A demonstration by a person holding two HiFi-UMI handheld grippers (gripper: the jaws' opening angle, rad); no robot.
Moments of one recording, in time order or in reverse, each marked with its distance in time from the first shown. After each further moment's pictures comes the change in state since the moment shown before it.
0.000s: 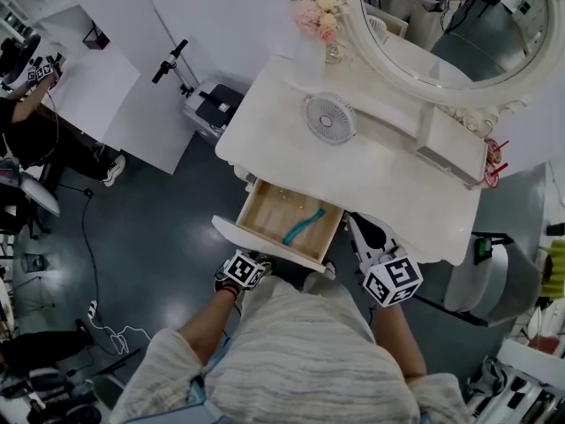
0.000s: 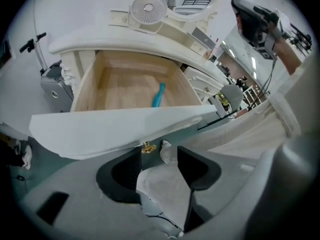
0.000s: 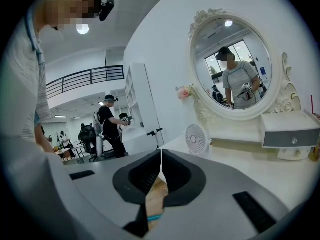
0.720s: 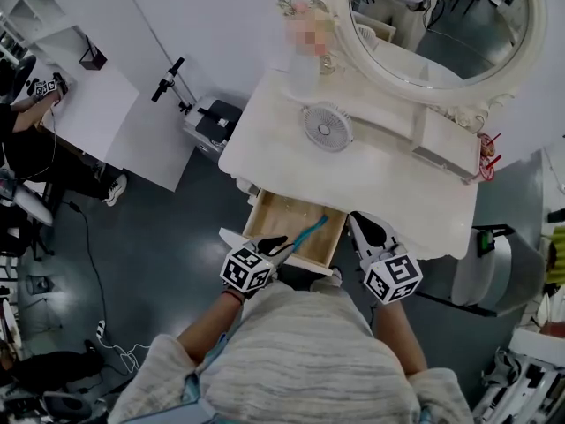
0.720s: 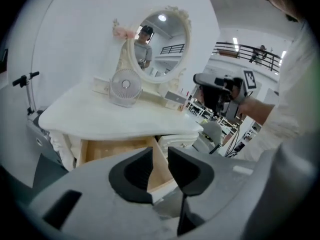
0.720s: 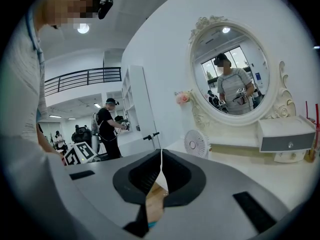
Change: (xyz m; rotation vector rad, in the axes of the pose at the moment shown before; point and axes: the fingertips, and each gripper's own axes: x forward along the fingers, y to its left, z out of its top) left arm -0.122 -0.054 0.148 0.134 -0.520 -0.164; right arm 0.004 0.011 0.016 -0.006 -0.045 -0.060
